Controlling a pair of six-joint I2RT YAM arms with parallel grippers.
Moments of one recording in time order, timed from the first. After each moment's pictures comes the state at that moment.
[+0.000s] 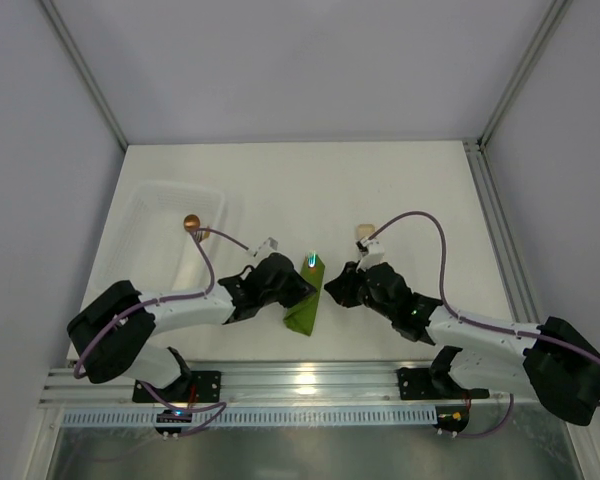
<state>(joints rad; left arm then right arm) -0.93 1.43 0.64 0.11 -0.13 -1.36 0.90 1.10 0.36 0.33 0.09 0.66</state>
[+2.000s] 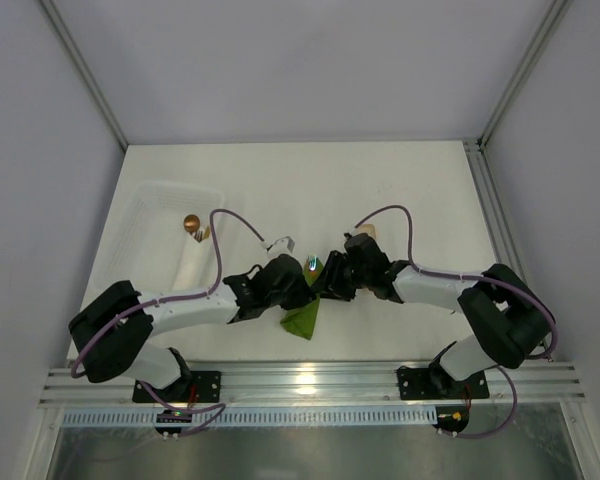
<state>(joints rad) -0.98 1.44 0.71 -0.02 -0.14 -1.07 0.68 1.49 0.63 0.05 -0.28 1.00</state>
